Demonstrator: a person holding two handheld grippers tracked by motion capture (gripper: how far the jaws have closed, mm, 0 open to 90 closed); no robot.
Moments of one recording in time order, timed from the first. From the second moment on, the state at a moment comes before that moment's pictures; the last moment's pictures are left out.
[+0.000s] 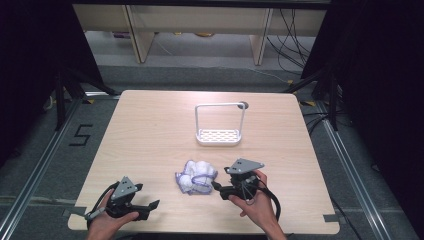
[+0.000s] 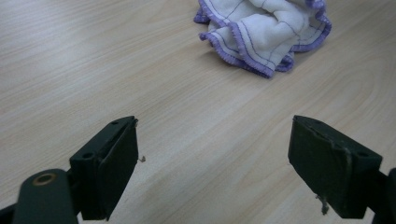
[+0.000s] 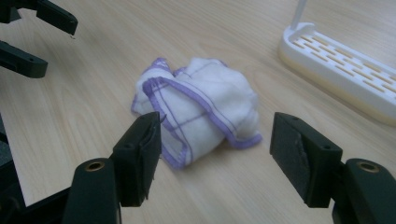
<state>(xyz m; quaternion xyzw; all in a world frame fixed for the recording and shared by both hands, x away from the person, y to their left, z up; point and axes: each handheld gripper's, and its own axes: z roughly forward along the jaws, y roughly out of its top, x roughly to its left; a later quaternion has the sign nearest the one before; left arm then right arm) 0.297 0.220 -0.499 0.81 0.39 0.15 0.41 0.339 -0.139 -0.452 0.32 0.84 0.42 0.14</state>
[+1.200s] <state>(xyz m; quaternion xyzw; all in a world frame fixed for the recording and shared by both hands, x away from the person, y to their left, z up) 0.305 0.221 -0.503 0.82 0.39 0.14 0.40 0.359 -0.102 -0.423 0.25 0.86 0.41 0.15</state>
